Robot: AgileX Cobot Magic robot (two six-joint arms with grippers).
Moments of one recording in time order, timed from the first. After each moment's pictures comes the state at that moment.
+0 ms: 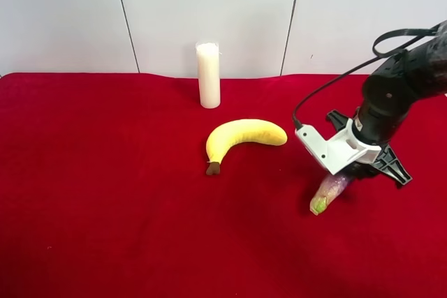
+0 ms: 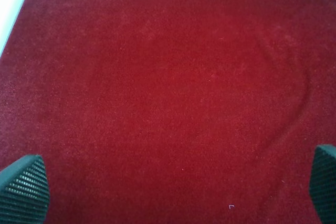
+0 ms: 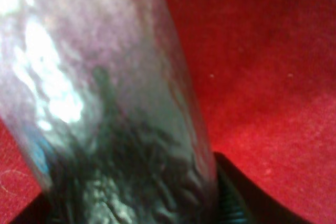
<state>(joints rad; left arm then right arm) 0.07 -0.01 -0.51 -0.01 1.07 0.02 0.26 1.79 -0.83 -0.42 0.54 -1.45</state>
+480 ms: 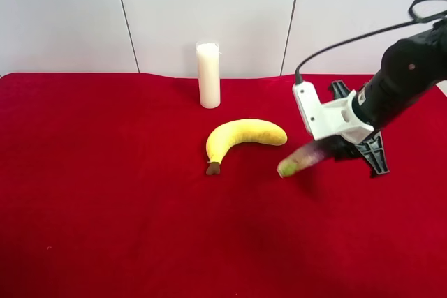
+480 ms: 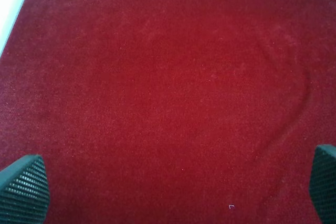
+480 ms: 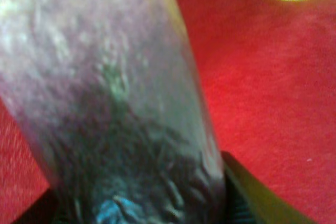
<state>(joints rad) 0.07 -0.01 -0.51 -0.01 1.07 0.02 0.28 1.64 -0.83 -0.10 0.46 -1.41</state>
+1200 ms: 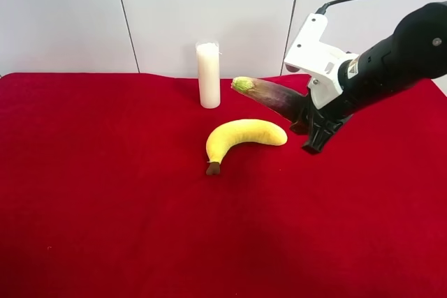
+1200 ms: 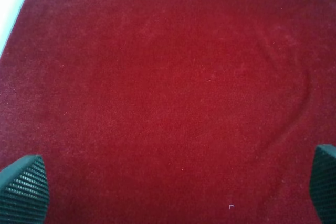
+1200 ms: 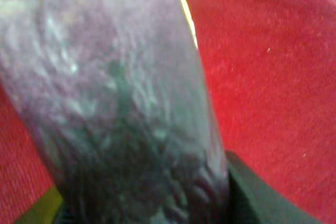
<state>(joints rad) 0.07 -0.01 -0.51 -0.01 1.07 0.02 0.43 1.48 -0.83 0.03 0.36 -0.72</state>
